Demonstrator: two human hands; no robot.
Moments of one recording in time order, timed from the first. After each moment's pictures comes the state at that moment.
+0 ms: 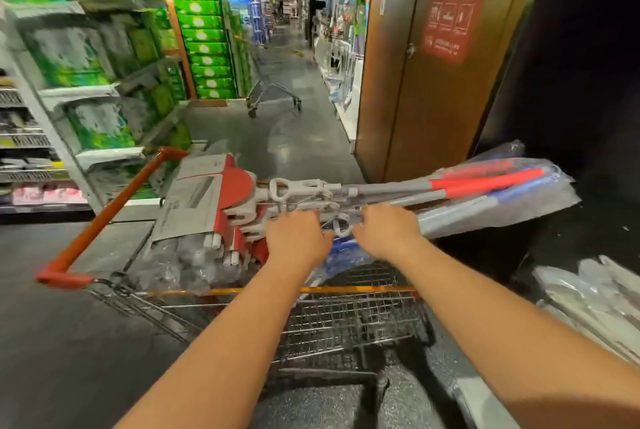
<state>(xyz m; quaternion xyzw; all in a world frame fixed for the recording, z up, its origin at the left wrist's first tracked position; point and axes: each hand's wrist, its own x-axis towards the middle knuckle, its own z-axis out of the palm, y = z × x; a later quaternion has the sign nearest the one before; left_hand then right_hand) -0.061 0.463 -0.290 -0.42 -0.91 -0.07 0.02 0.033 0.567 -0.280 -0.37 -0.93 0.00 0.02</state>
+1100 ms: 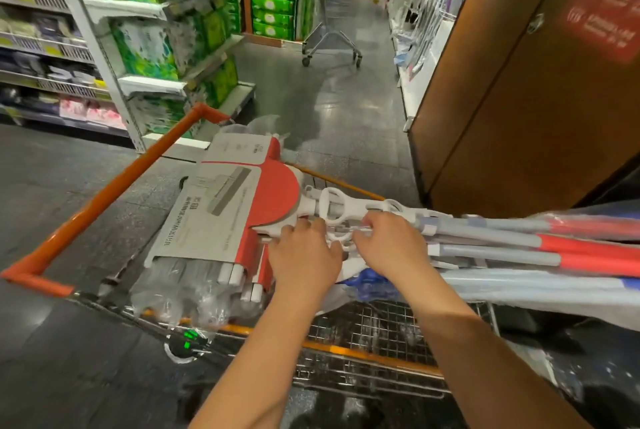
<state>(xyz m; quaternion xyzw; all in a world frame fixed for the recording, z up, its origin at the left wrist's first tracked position) -0.197 0.510 -0.349 -0.26 -0.95 -0.16 -0.06 -0.145 0.627 -0.334 -0.31 -0.94 0.11 0.04</state>
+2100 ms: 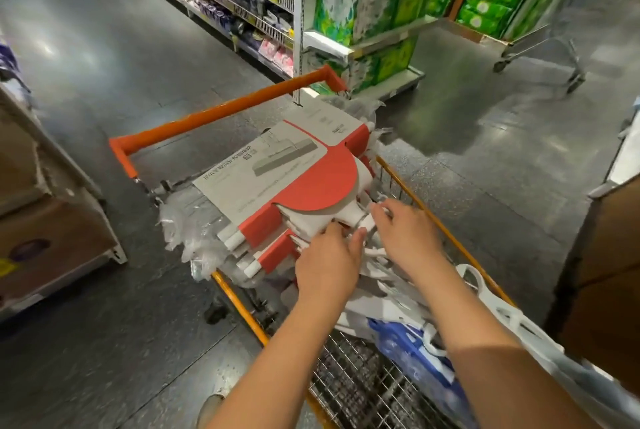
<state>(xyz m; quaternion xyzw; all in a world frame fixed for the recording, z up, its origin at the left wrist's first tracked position) -0.223 0.591 -0.409 0.09 -0.92 -0.37 -0.01 -0.267 0.710 -0.386 -0.02 -0.98 0.22 -0.02</state>
